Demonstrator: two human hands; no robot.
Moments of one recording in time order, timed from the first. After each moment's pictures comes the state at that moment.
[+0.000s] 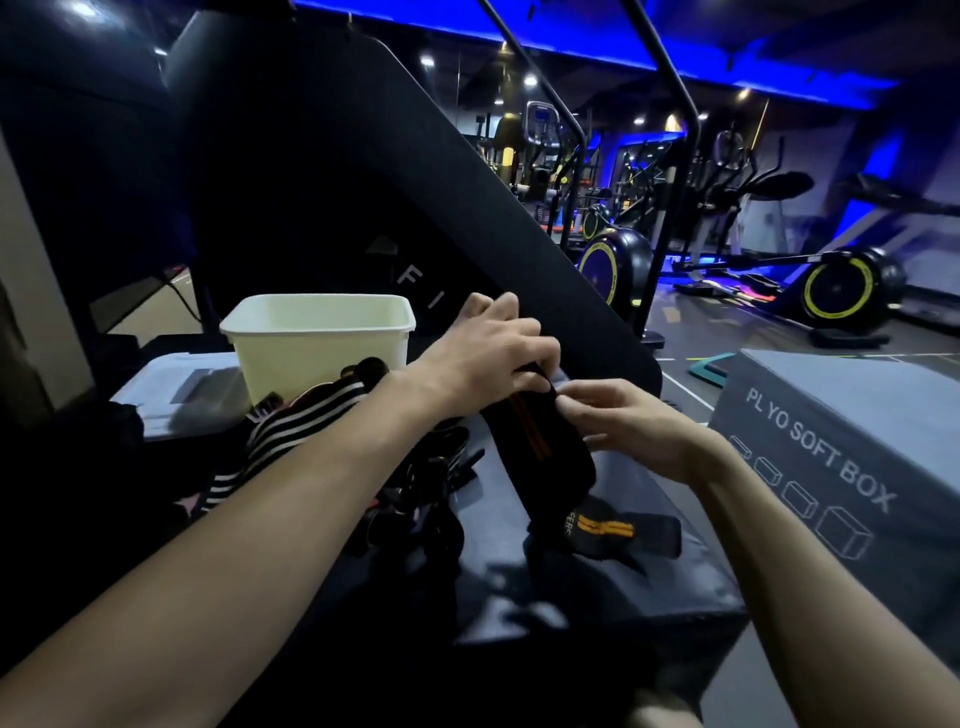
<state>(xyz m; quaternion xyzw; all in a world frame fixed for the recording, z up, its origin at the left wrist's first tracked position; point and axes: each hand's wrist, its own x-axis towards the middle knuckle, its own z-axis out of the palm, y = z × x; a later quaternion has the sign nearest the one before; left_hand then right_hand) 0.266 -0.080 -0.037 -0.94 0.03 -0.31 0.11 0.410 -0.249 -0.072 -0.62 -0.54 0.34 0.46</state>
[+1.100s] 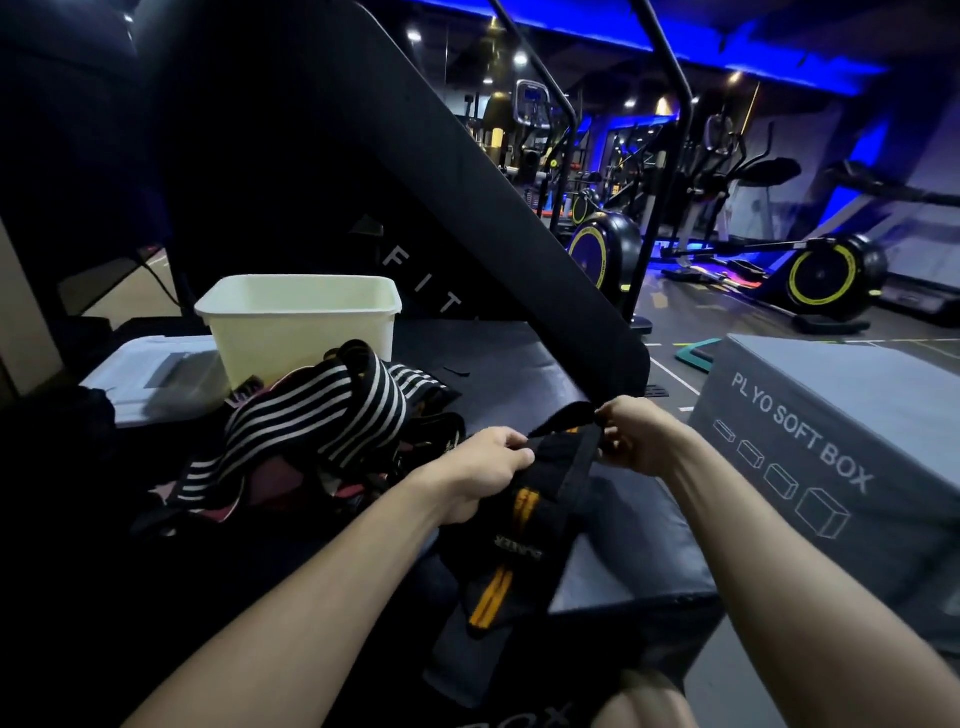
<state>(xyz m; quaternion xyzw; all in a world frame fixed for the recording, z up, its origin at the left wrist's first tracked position) 0.275 -0.129 -0.149 -0.73 -0.24 -0.13 -0.63 0.452 -0.227 -0.115 -0.75 -0.14 0.31 0.57</state>
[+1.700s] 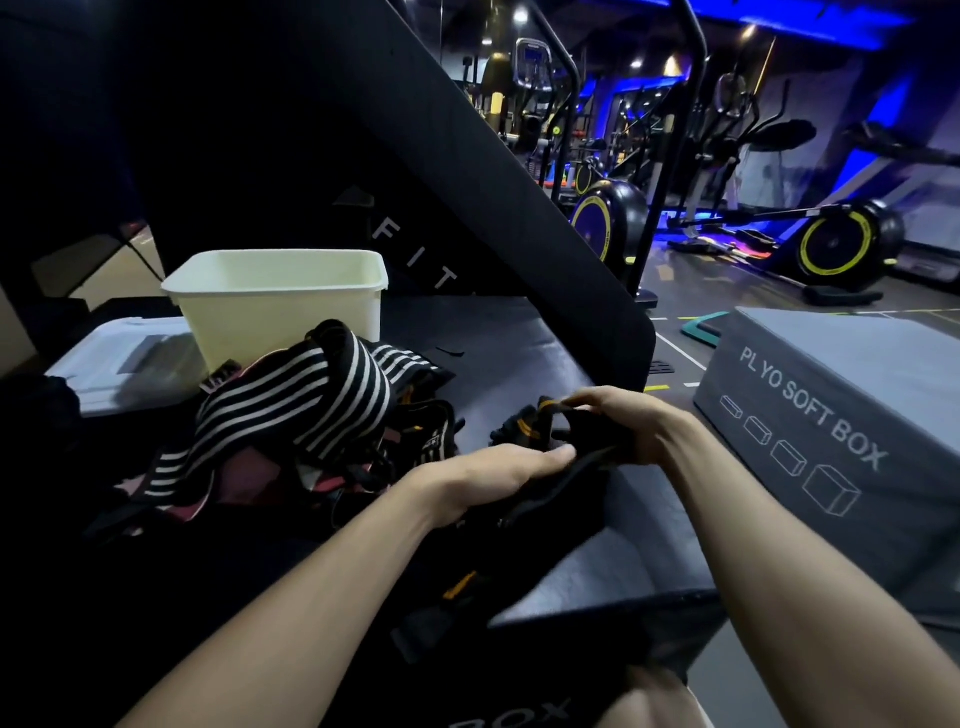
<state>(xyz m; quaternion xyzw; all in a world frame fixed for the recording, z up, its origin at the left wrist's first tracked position) 0.280 -0.130 -0.160 -0.75 -0.18 0.03 -0.63 0.487 -0.212 -0.139 -0.75 -0.20 0.48 0.40</state>
